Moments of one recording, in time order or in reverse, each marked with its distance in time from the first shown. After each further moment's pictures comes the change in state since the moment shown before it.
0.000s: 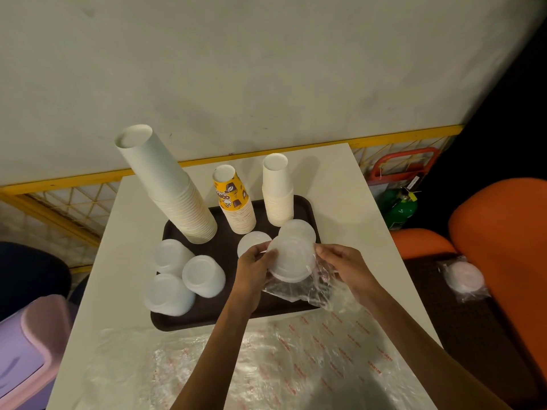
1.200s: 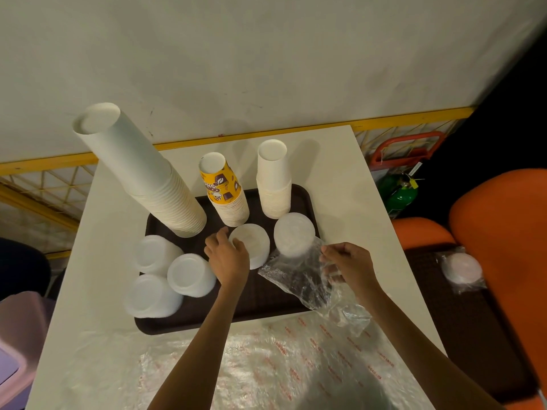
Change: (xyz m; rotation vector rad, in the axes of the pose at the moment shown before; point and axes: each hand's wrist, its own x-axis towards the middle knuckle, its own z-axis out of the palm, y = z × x) left_hand 0.090 -0.036 -0.020 0.762 0.532 0.207; right_hand 0.030 0.015 -0.003 -0.076 0.203 -0.002
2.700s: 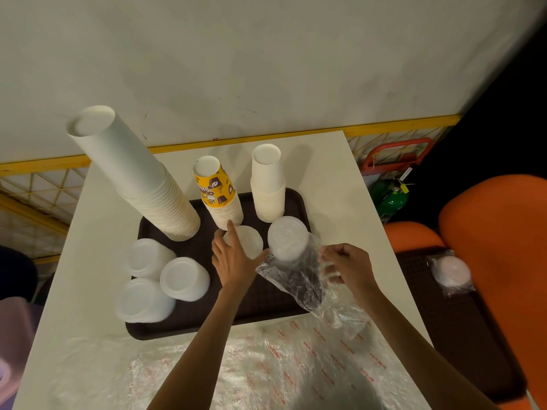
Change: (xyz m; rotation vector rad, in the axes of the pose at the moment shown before) left_hand -0.009 0.002 0.011 0.195 -0.171 0.199; right_hand -0.002 -0.005 -0.008 -0.019 0.032 0.004
